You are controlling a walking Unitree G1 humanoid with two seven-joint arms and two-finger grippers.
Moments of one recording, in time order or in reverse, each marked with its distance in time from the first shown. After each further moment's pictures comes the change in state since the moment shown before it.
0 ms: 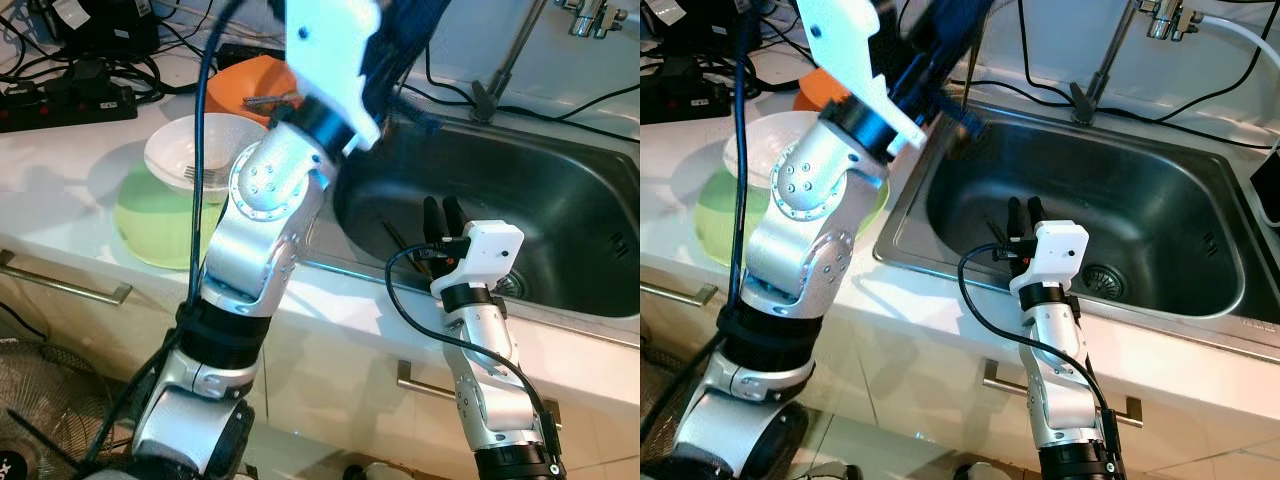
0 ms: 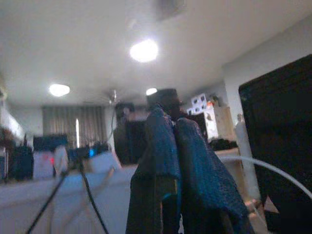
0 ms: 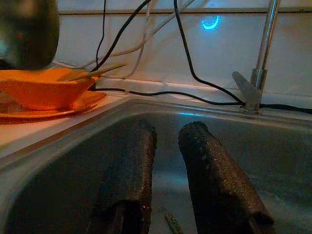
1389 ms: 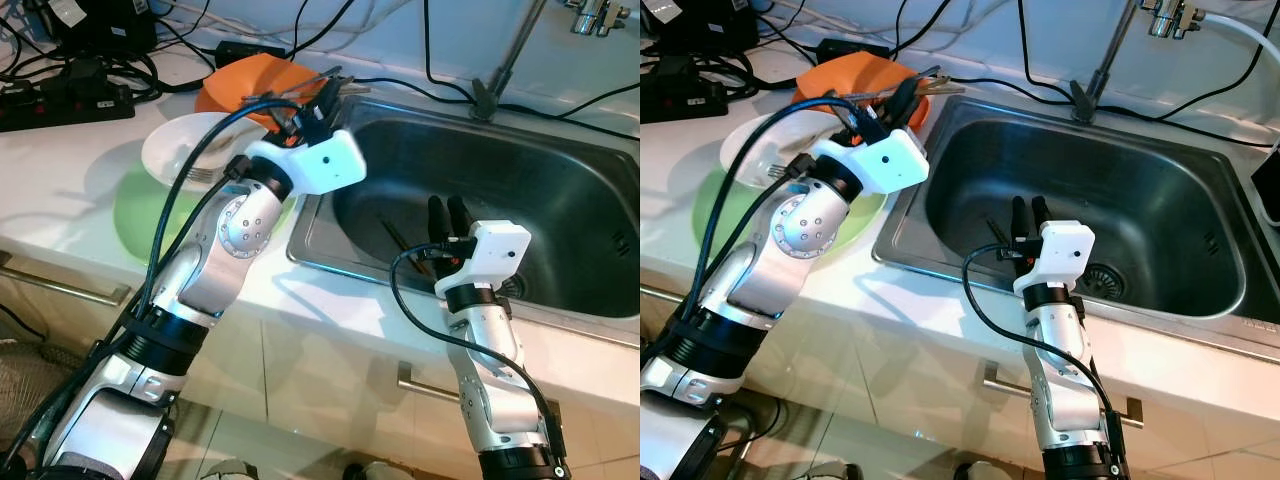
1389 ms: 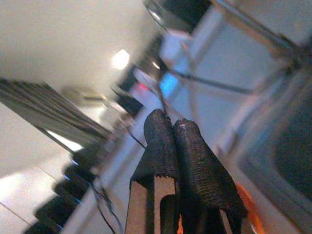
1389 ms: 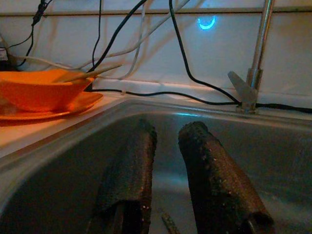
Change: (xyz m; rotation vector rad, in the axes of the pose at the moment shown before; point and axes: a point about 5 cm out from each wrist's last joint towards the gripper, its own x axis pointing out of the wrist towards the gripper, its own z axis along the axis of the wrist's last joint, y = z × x) left arm -0.048 0.042 -0.046 1.051 0.368 0.004; right arm -0.001 -0.004 0.003 0.005 -0.009 -0.010
